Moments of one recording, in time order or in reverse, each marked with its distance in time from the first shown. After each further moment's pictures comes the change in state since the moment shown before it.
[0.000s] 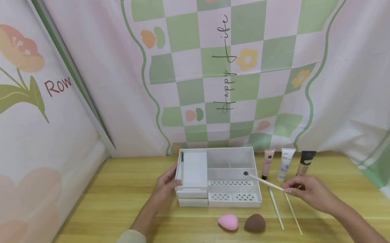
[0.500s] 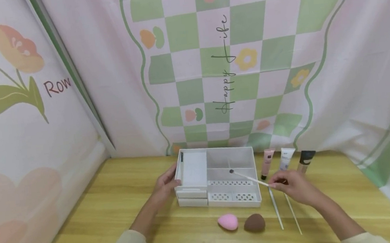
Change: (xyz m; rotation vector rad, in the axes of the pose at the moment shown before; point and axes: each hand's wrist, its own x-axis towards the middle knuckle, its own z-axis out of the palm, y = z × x) left_hand 0.000 0.000 0.001 -0.008 -0.004 0.004; right_hand 0.028 -0.014 0.015 -0.010 -0.036 -0.018
